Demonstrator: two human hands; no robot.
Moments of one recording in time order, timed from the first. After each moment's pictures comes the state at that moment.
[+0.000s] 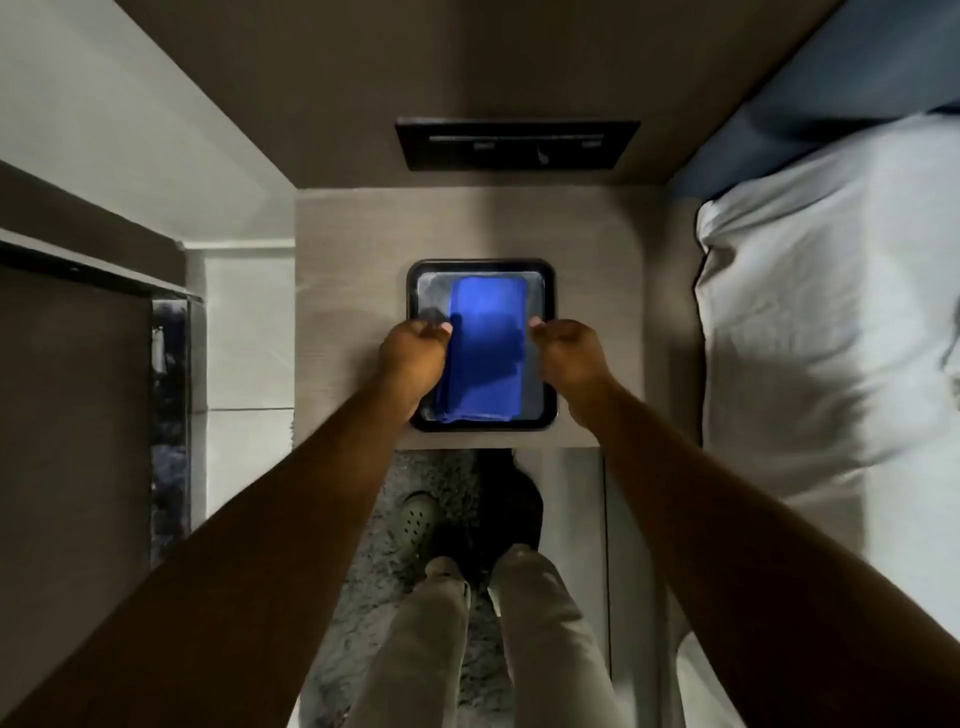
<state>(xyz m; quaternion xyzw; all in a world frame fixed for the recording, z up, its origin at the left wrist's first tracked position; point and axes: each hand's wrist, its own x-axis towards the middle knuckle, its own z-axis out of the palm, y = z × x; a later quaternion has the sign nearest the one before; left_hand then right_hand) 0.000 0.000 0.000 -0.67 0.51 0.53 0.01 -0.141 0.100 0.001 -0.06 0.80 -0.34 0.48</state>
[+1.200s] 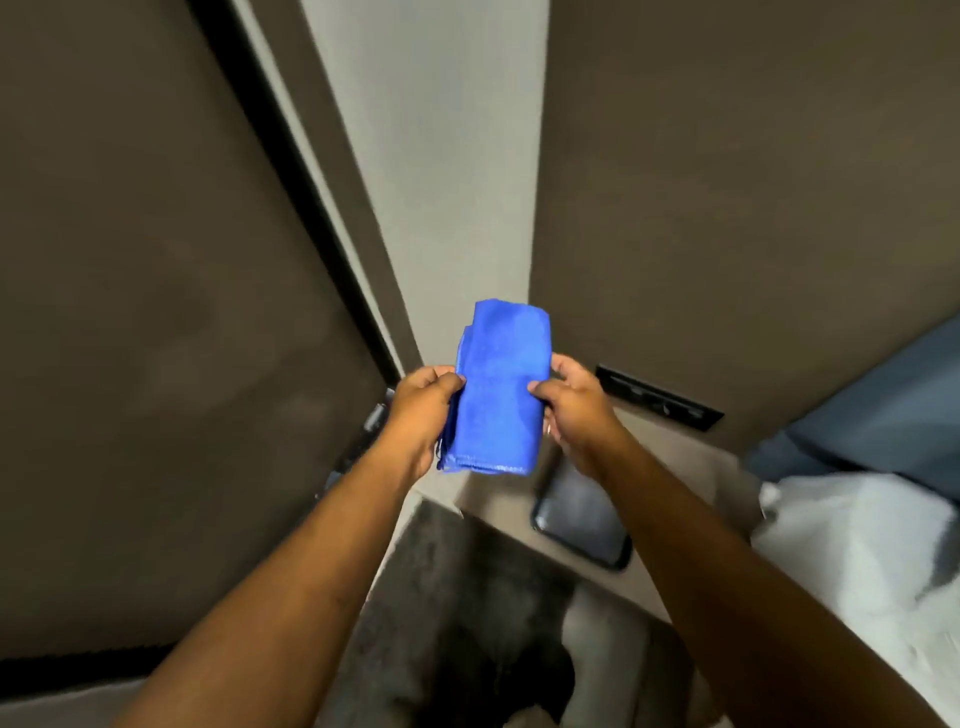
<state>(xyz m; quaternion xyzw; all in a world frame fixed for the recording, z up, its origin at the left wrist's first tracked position) 0.188 0.048 0.353 -0.61 0.33 0.59 -0.41 0.019 0.065 0.341 -0.32 0.54 -0.48 0.62</state>
